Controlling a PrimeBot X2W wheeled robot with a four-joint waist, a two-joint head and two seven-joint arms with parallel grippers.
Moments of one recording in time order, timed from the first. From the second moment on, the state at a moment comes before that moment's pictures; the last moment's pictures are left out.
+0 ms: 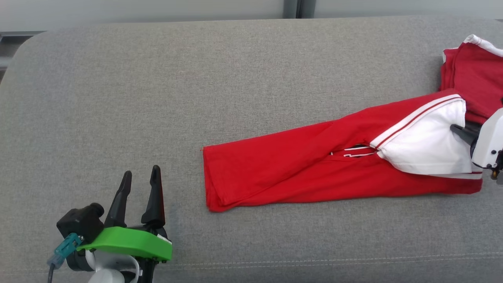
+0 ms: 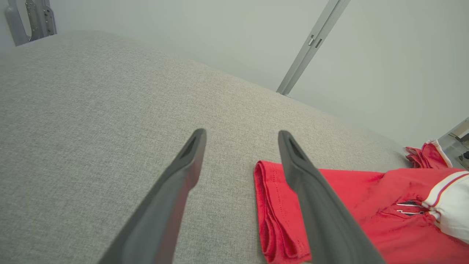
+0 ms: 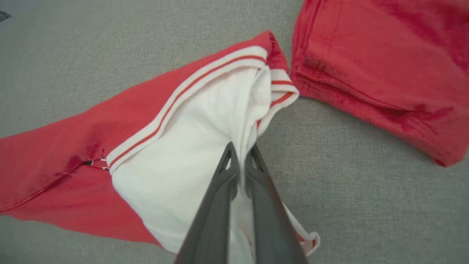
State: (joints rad) left arm -0.02 0.10 -0.27 0.02 -0.65 0.12 -0.20; right arm -0.53 -0.63 0.49 0.59 0.93 0.12 0.45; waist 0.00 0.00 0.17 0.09
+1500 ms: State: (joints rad) left arm -0.02 0.08 -0.34 0.05 -0.65 0.11 -0.19; right arm -0.52 -0.40 0.73 0.30 1.04 0.12 0.55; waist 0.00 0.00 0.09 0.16
